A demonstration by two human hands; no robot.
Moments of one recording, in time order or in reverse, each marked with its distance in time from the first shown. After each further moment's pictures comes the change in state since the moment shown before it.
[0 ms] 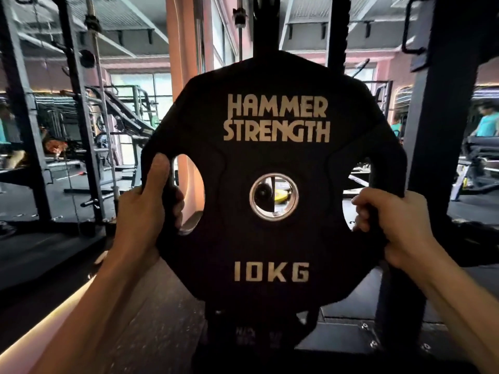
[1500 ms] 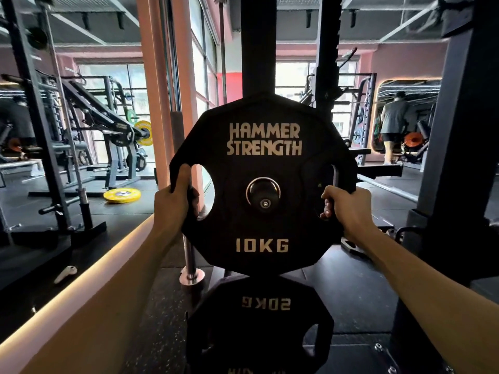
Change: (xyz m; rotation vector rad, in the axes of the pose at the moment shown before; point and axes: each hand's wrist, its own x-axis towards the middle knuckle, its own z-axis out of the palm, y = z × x) left_hand 0.198 -0.172 0.086 0.073 -0.031 -0.072; right_hand 0.206 0.162 0.060 -0.139 0.126 0.034
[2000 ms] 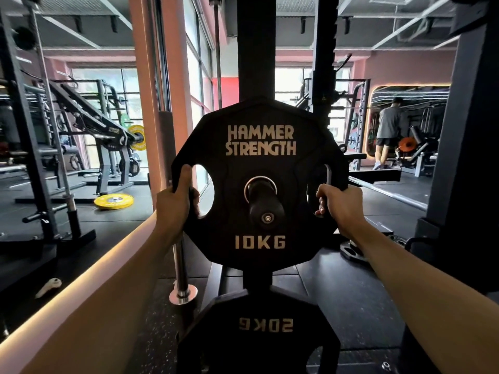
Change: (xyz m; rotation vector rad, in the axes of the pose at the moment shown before) left_hand 0.056 -0.032 0.029 -0.050 -0.018 0.010; right_hand 0.057 0.022 0.028 -0.048 0.016 -0.017
